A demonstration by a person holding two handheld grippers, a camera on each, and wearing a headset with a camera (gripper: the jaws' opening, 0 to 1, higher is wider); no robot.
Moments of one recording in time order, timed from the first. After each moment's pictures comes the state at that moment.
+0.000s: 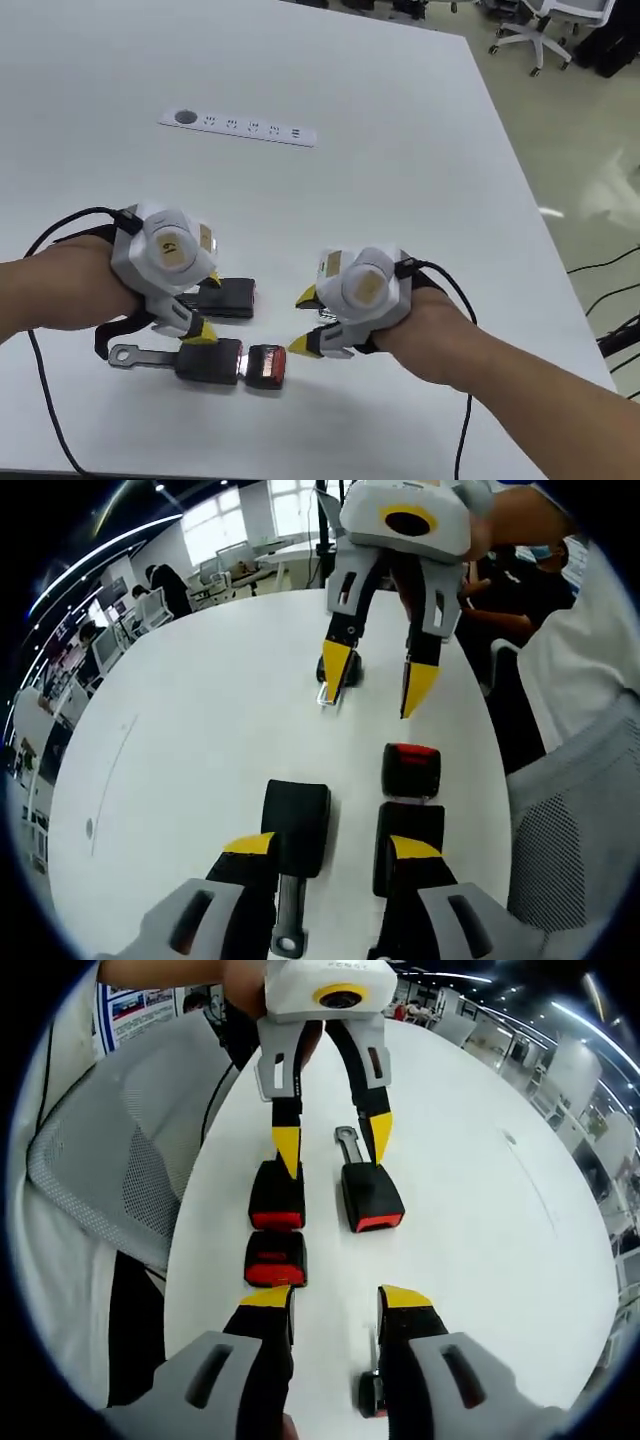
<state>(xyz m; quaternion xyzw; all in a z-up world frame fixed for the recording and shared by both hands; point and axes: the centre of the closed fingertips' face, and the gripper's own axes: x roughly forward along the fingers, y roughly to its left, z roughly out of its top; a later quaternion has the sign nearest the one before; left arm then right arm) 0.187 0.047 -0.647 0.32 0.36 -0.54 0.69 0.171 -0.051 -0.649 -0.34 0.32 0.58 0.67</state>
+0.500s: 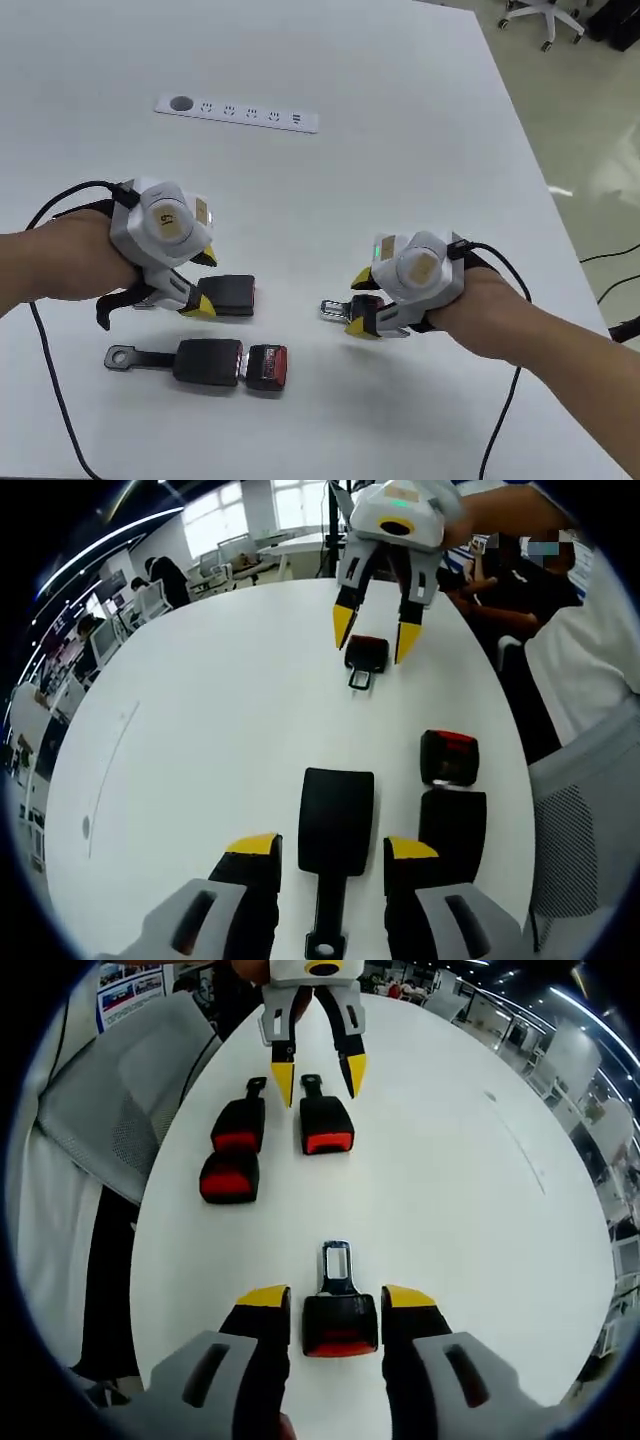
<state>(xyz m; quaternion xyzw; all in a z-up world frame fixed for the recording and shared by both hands) 0.212 0.052 -0.666 0.33 0.38 -0.55 0.67 0.207 -0.116 -0.671 -0.36 0.35 0.56 0.66</state>
